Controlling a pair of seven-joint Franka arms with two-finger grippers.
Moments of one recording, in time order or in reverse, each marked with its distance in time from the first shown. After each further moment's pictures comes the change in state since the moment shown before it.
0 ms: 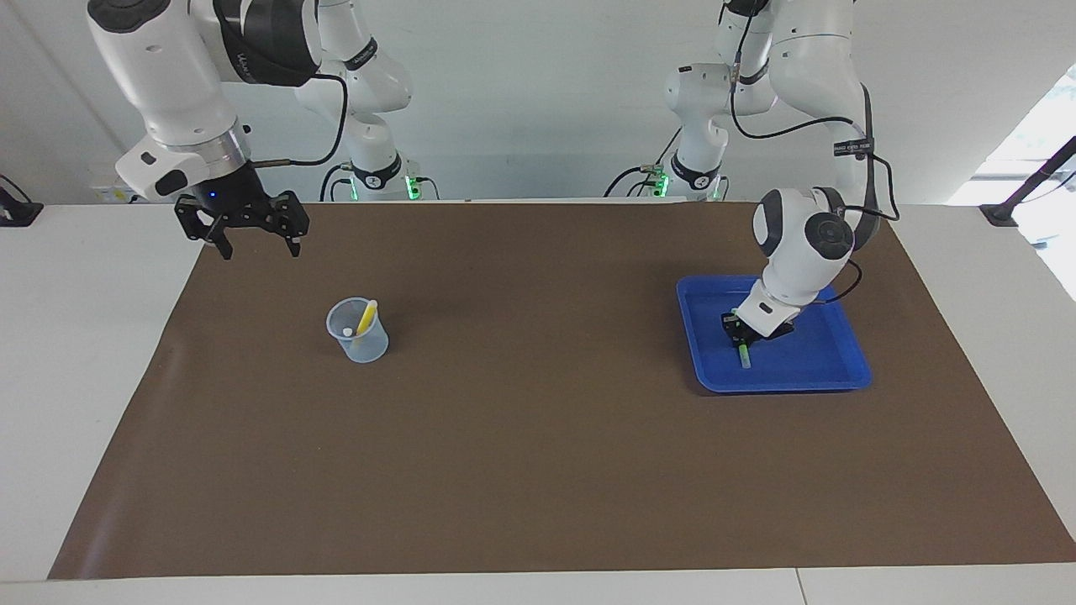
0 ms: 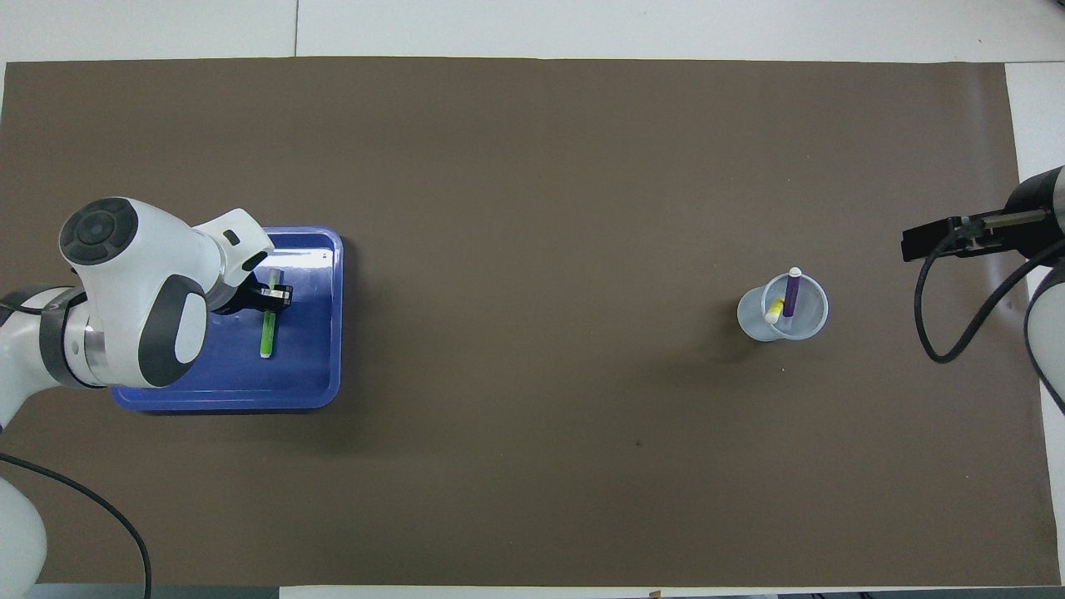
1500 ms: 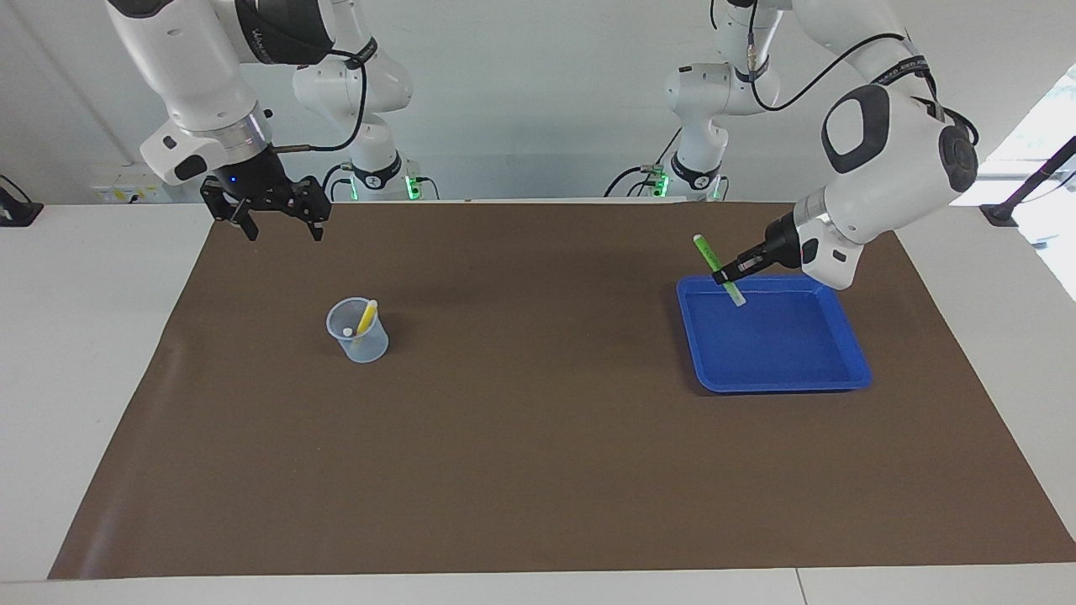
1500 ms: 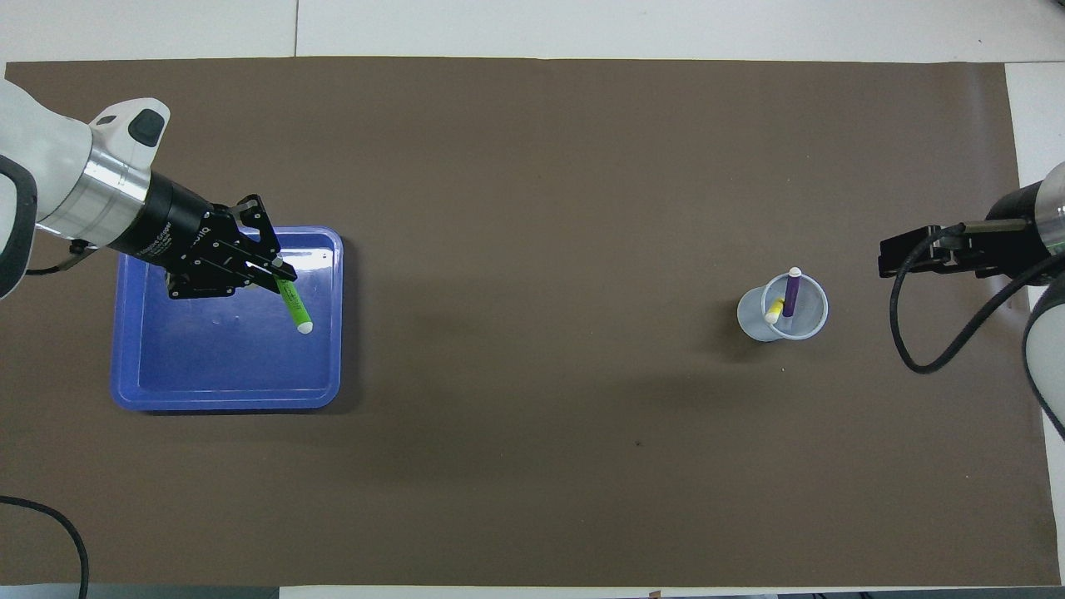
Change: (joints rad) left arm 0.002 -0.084 -0.008 0.483 -0.497 -0.691 -0.750; right arm 0.009 -0.021 0.031 0.007 0.043 -0.061 0.122
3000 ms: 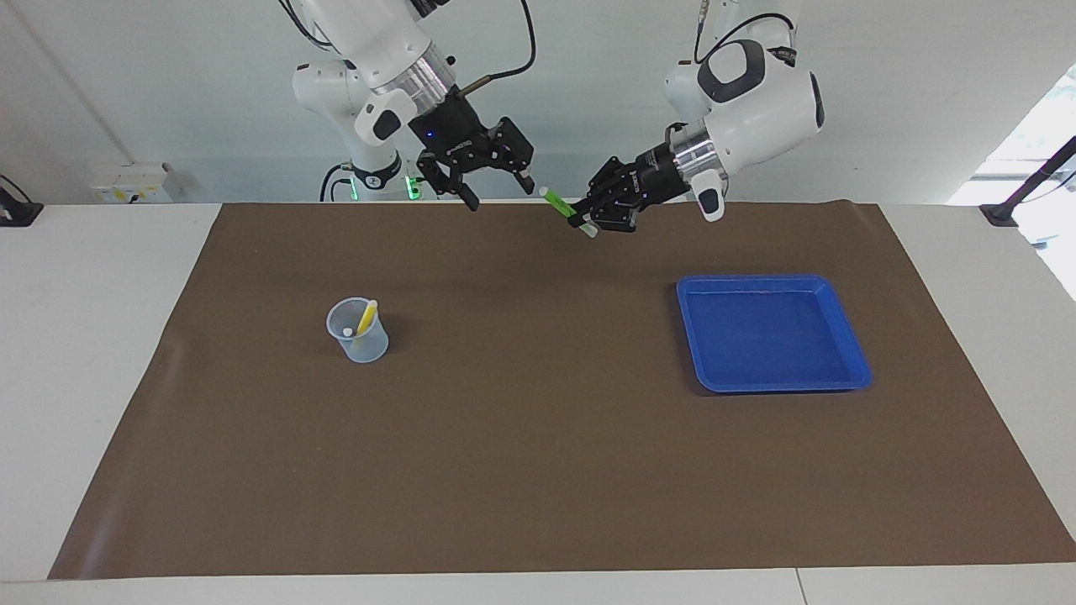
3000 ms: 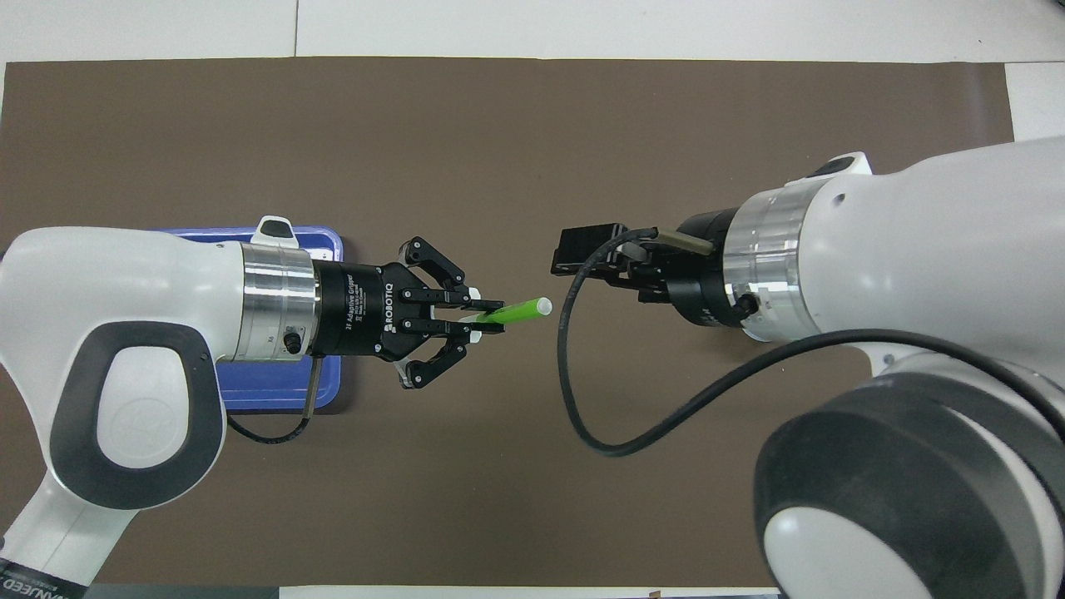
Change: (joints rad) left arm -0.306 -0.247 -0.026 -0.388 -0.552 0.513 -0.808; right arm 0.007 -0.006 0.373 -0.018 0.490 0.327 0.457
